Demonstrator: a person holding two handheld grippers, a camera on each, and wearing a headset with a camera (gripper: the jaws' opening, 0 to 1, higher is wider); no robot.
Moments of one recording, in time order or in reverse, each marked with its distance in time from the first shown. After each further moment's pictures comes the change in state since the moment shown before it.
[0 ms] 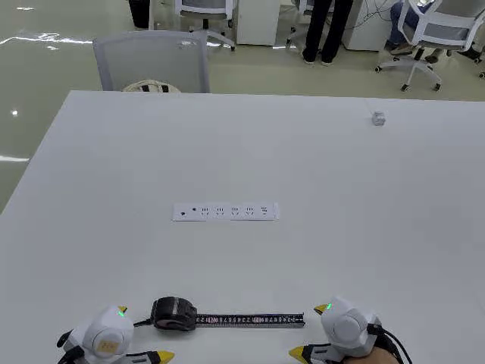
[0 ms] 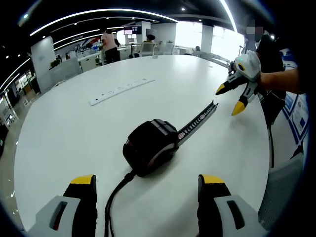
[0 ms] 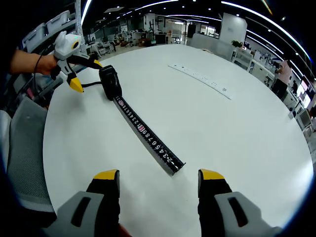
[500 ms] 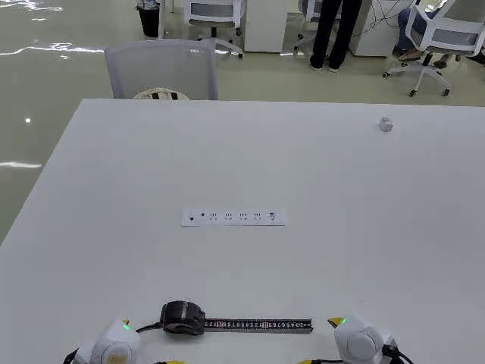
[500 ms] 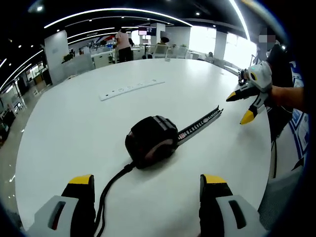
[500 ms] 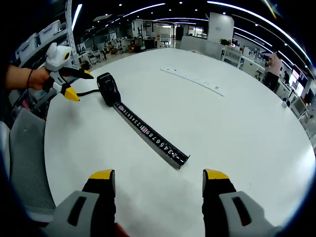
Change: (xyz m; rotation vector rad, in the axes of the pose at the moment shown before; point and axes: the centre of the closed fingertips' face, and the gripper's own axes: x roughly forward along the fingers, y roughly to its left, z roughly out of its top) left arm -0.016 -0.005 -0.011 -0.095 -0.013 0.077; right arm -0.012 0.014 -0.004 0.087 -0.042 -0.043
